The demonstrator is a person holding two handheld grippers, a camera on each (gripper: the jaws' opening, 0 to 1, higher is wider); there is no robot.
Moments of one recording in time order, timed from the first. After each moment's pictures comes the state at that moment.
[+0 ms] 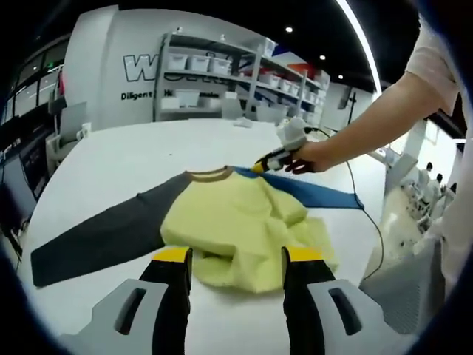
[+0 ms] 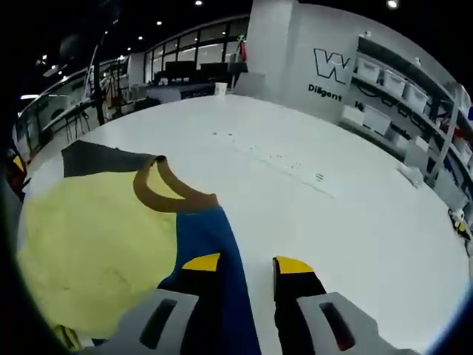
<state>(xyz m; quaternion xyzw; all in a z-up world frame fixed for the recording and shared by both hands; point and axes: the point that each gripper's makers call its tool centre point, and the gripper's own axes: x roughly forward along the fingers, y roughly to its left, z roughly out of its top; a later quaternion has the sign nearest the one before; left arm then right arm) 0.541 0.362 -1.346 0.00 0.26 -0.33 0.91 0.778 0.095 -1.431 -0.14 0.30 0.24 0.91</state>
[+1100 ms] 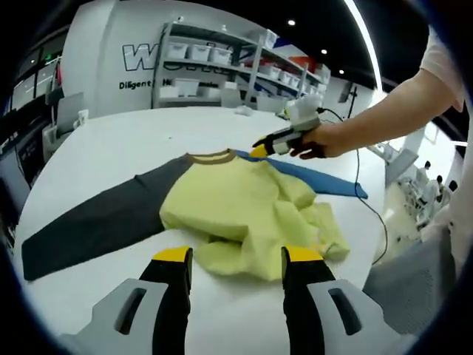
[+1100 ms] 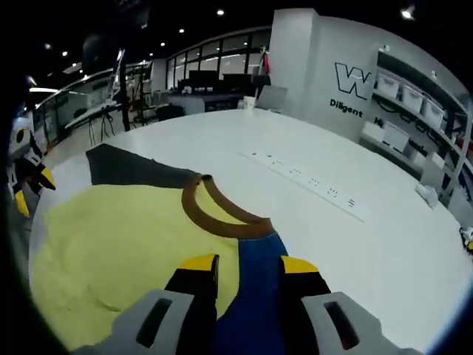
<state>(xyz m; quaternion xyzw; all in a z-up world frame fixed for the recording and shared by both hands) 0.547 0.365 -1.387 0.01 0.30 -0.35 0.89 0.727 0.145 -1.402 -0.16 0.27 0.30 0.90</state>
